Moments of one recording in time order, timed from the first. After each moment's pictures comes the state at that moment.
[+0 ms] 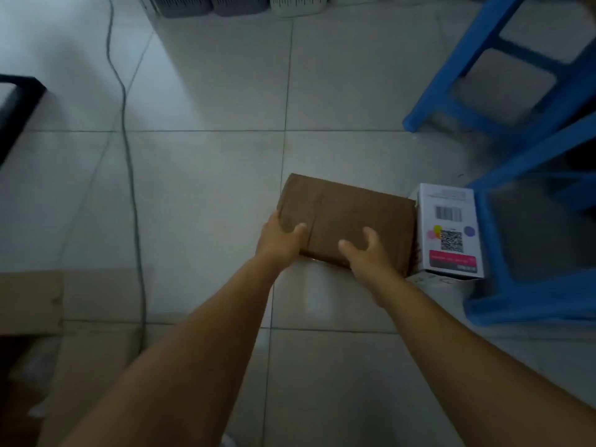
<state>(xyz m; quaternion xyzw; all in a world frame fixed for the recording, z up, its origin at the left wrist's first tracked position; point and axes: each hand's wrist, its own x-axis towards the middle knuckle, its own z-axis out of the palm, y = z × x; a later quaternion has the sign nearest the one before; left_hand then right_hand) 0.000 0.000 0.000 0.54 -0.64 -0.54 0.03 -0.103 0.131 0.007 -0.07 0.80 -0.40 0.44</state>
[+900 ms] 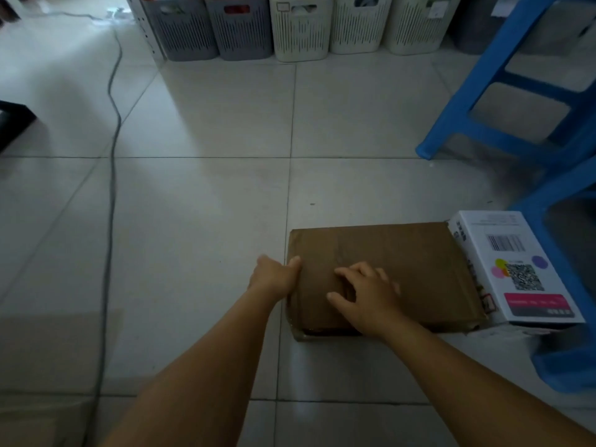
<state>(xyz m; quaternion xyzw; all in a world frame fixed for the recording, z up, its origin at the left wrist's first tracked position) 0.004 -0.057 -0.126 0.59 -0.67 -0.46 -0.03 -0.100 0.095 -0.114 -0.41 0.88 -0.12 0.23</state>
